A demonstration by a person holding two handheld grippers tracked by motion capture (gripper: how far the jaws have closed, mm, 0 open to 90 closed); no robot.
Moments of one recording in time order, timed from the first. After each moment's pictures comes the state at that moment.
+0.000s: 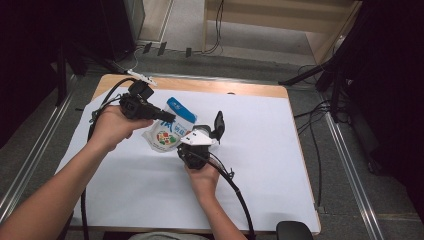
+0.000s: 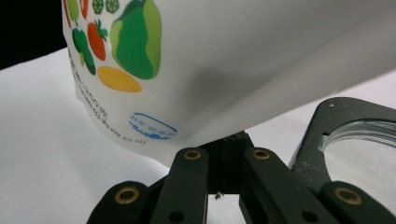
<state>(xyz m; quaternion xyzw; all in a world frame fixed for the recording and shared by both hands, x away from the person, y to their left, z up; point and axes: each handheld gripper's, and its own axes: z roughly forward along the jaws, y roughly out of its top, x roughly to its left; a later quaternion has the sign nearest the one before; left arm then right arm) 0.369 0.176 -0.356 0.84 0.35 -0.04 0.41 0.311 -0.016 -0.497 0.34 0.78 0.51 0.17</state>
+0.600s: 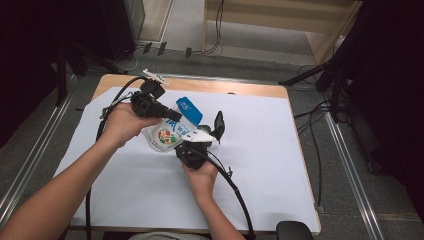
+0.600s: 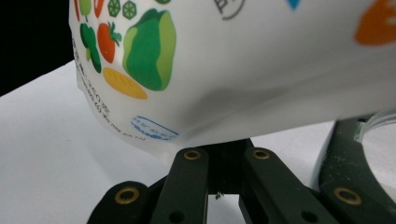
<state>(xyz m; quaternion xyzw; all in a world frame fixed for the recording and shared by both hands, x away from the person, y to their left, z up) 0.381 0.152 -0.360 0.86 0.35 -0.03 0.37 0.317 -0.012 -0.503 0.37 0.77 0.51 0.11</state>
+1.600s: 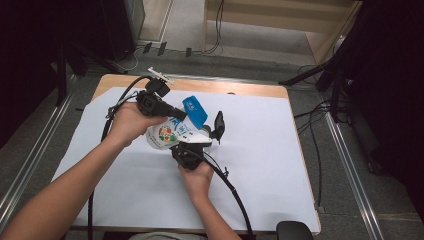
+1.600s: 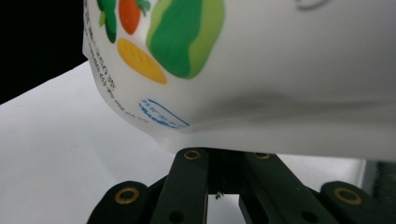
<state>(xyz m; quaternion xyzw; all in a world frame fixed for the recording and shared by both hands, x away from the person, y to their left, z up) 0.386 0.142 -0.361 0.85 0.36 -0.04 0.38 0.316 -0.002 -0.507 0.36 0.76 0.52 0.11</state>
